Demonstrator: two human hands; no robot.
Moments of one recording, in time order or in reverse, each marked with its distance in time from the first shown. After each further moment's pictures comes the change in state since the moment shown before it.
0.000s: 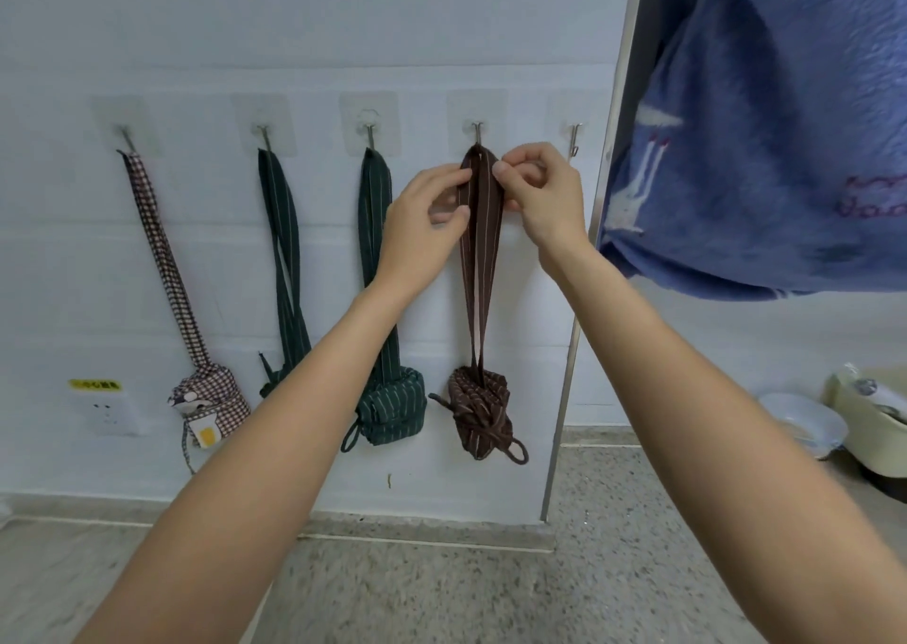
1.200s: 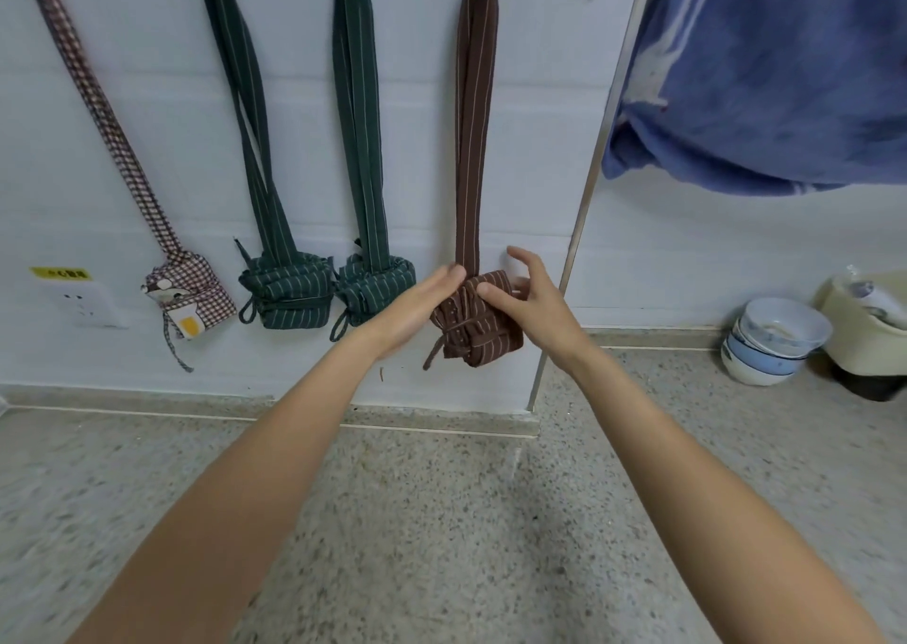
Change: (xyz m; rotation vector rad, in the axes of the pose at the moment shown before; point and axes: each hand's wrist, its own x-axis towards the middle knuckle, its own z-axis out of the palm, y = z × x) left_hand -0.158 -0.063 0.018 -0.332 -0.607 -0.809; right_hand -0.165 0.122 -0.037 -0.261 -0.358 0.456
